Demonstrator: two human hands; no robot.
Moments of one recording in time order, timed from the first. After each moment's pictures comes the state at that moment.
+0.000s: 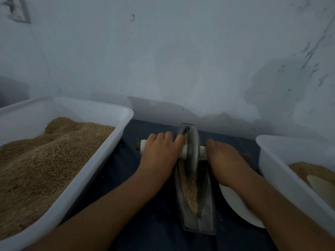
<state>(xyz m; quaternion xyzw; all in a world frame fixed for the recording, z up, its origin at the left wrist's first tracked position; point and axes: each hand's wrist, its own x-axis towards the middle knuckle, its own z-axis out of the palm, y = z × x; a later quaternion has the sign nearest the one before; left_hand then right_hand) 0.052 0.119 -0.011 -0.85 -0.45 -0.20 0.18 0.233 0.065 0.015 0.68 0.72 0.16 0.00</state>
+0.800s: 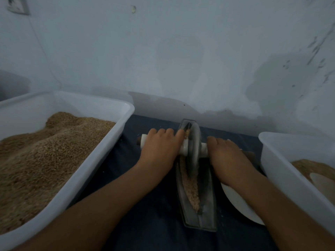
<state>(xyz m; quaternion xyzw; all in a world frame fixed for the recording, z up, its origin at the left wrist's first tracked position) 0.052 0.122 -0.003 -0.85 -0.47 -0.16 0.17 0.231 0.060 0.013 0.68 0.71 0.17 0.01</state>
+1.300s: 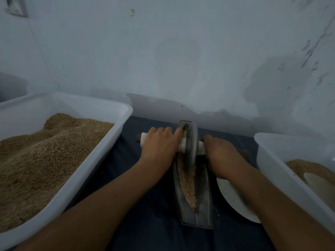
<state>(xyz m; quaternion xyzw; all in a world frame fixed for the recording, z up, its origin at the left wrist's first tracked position) 0.056 0.129 -0.003 -0.85 -0.47 -0.18 0.17 0.238 0.076 0.015 0.68 0.72 0.15 -0.01</state>
